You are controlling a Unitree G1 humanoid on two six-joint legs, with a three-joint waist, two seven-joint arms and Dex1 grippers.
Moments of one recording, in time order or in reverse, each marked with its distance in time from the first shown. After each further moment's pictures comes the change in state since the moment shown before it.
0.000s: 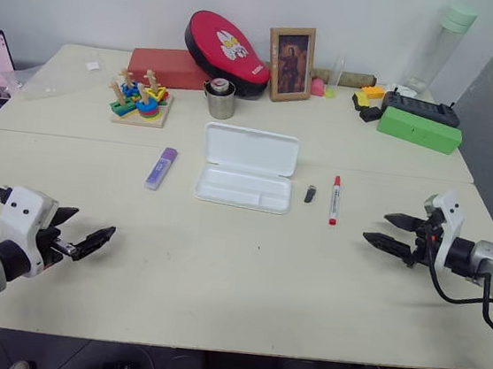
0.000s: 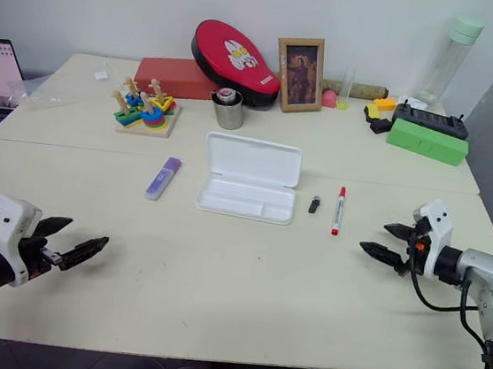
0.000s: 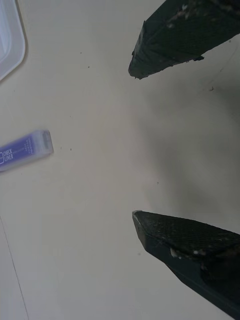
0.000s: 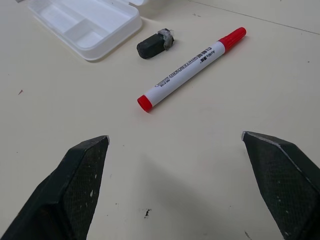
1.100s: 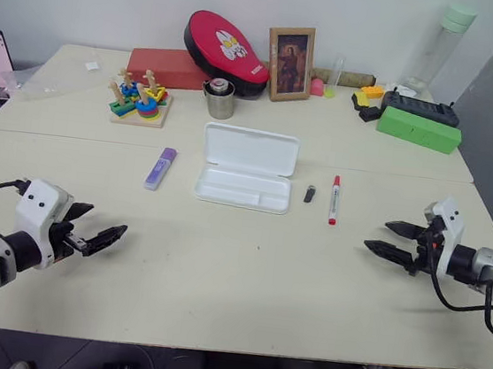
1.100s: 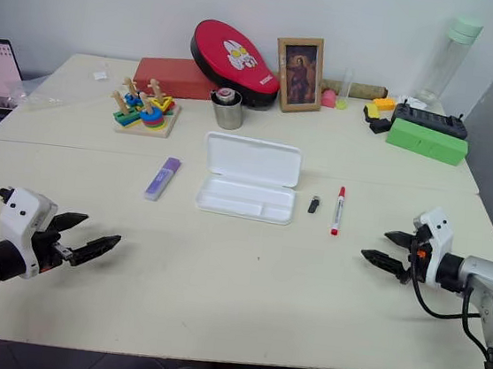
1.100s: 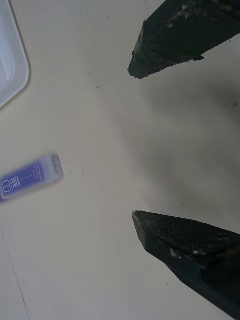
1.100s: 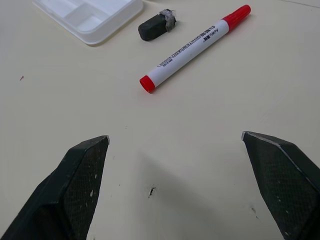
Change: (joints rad) left arm -0.088 0.013 -0.050 0.030 0.049 0.031 -0.068; right arm 0.055 -0.008 -0.017 -0.017 0.000 0.006 0.010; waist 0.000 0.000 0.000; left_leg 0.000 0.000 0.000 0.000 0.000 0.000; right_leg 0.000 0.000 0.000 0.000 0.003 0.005
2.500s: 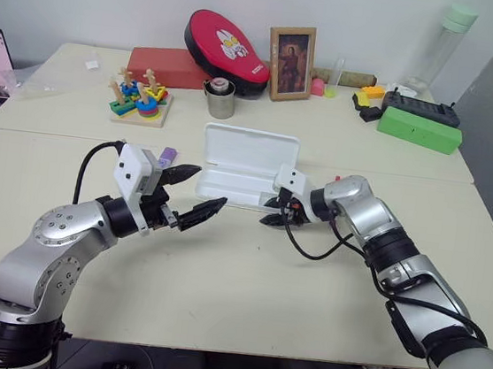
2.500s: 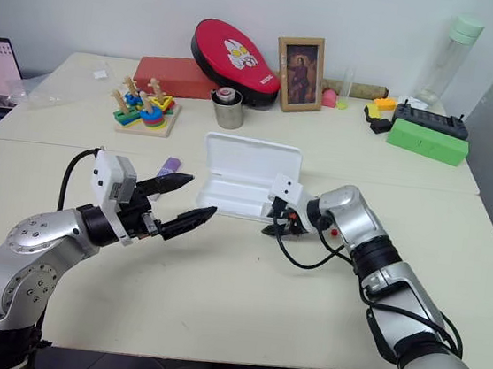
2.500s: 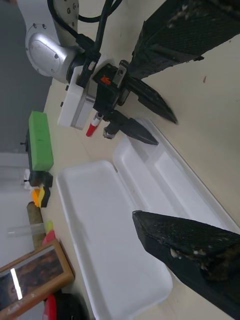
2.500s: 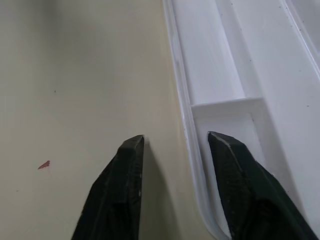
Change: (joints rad) left arm -0.322 -0.201 -0.264 -0.270 -0.157 0.030 0.047; right arm -0.723 0.520 0.600 0.618 -0.498 -0.309 0.142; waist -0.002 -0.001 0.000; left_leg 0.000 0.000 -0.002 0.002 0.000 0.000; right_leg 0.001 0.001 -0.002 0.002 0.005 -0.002
